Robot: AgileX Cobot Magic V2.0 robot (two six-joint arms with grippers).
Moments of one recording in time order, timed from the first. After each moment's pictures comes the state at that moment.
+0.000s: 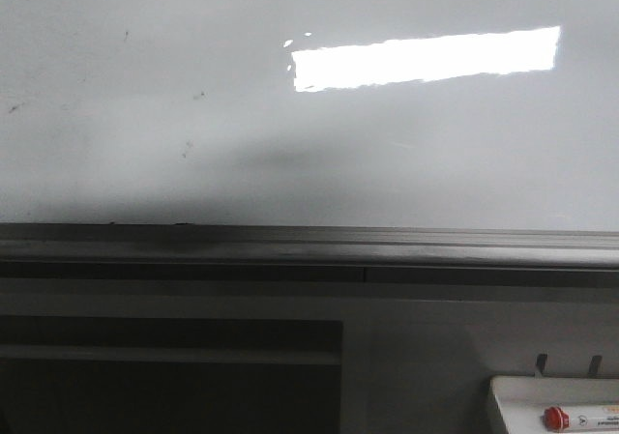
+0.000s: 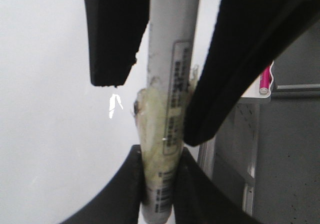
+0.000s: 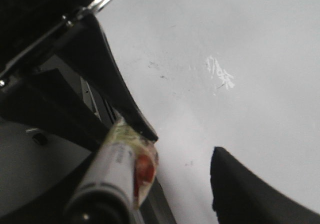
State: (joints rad) left arm -0.65 1.01 -0.91 -0.56 0.63 1.30; right arm 0.90 1.21 -1.06 0.23 0.37 -0.46
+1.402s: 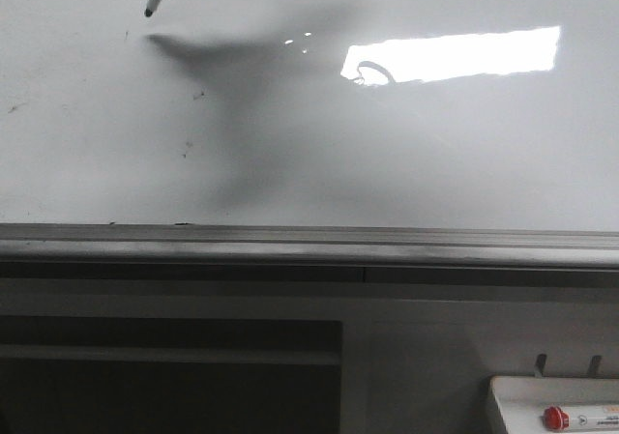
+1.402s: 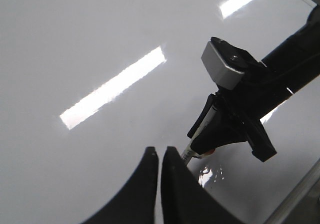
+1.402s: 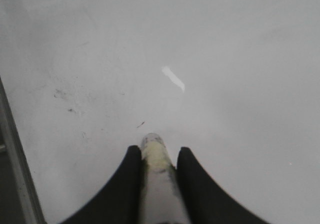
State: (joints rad) left arm -0.38 0.35 -0.81 -0.46 0.60 0.82; right arm 0.80 1.50 -1.17 0.15 0.11 -0.46
